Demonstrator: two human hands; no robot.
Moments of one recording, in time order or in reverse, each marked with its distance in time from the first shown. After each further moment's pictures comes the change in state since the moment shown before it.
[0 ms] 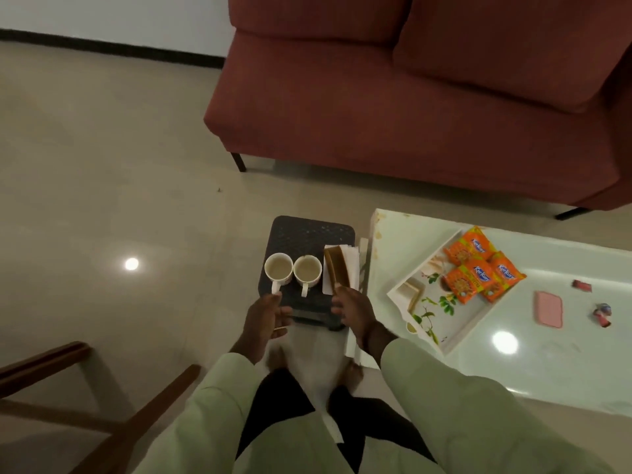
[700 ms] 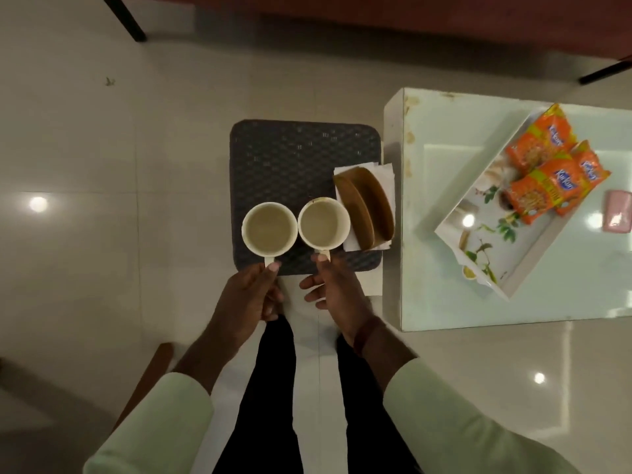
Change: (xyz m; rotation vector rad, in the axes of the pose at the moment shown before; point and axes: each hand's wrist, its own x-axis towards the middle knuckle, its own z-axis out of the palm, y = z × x) left_hand 0.200 -0.048 -0.034 0.226 -0.284 0.029; right_hand 0.160 0.084 0.114 0.070 0.145 0.062
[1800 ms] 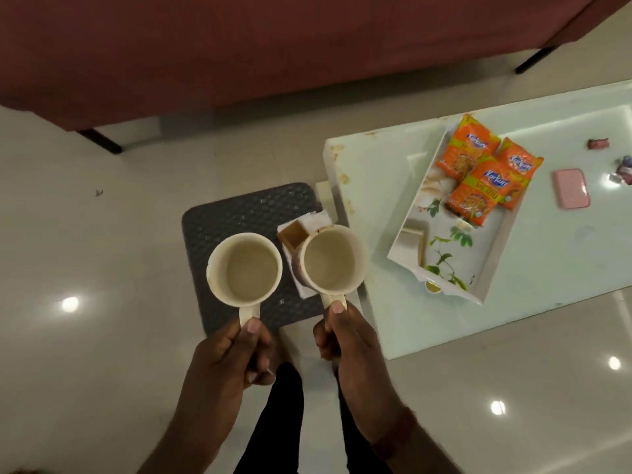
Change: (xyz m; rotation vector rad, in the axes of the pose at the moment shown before) left_hand -0.084 0.096 0.058 -0.020 -0.068 0.184; right_hand -0.098 -0.048 -0.078 0.429 0.113 -0.255
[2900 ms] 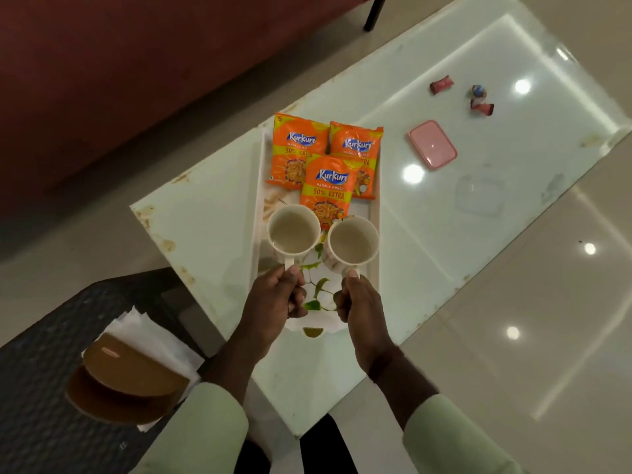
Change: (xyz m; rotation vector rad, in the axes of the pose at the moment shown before) left_hand 0.194 -0.056 0.332 0.357 -0.430 -0.005; right_hand 0.165 0.027 -0.283 0.181 0.449 0.037
